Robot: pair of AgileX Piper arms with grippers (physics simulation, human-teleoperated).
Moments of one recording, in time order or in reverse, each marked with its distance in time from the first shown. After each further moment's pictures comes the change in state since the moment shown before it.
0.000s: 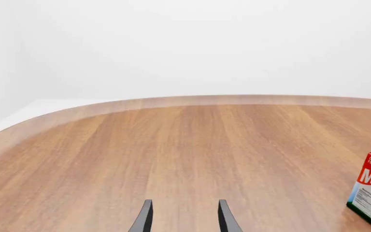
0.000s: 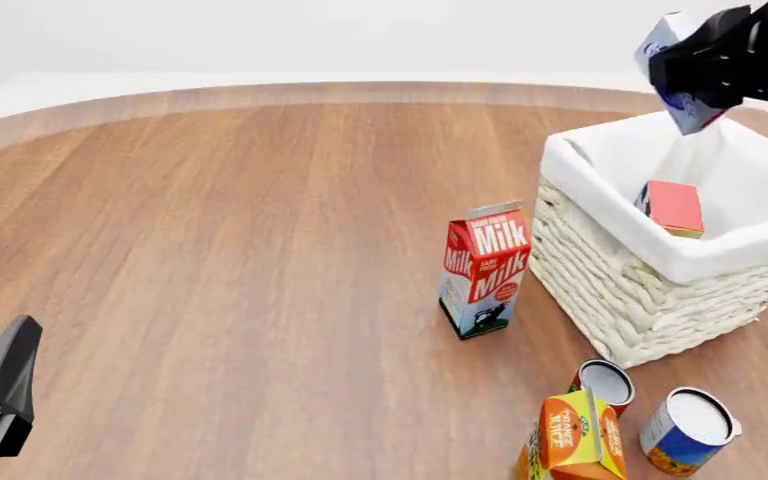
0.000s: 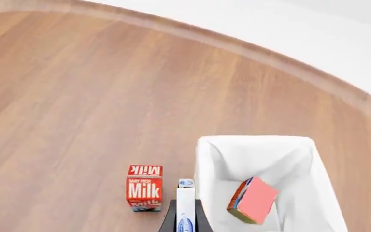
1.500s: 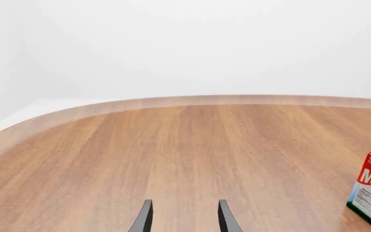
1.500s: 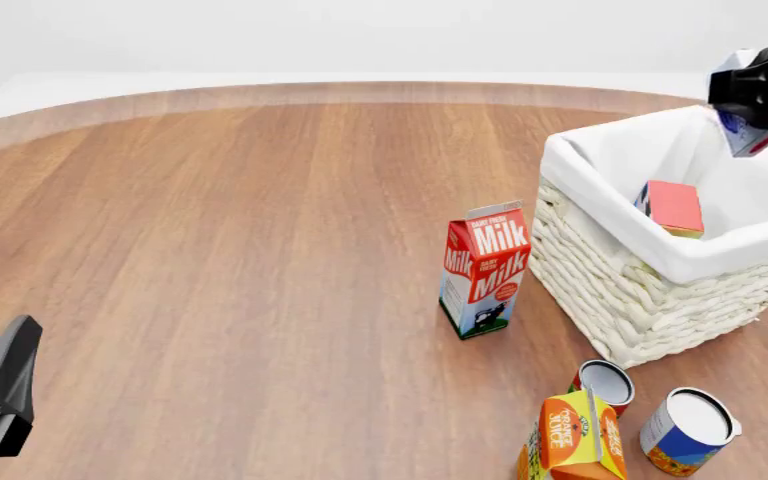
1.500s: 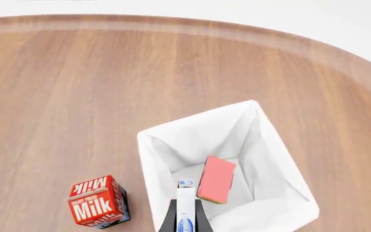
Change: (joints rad) left arm 0.000 0.000 0.000 0.000 0.000; right arm -0.248 0.033 0.094 -0.091 0.084
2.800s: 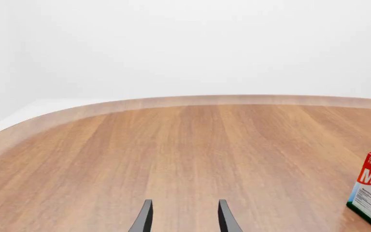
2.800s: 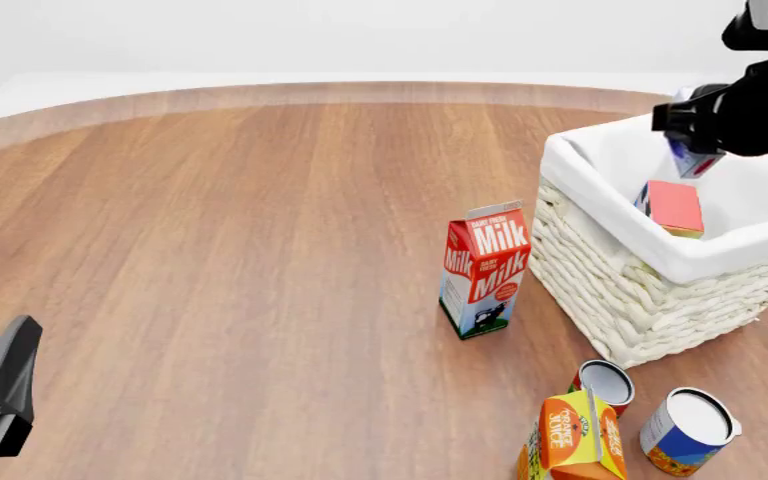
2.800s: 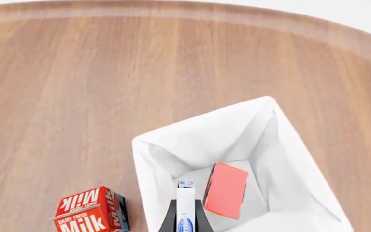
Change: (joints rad) left arm 0.000 0.000 0.000 0.000 0.000; right arm 0.010 0.142 0.054 -0.143 0.032
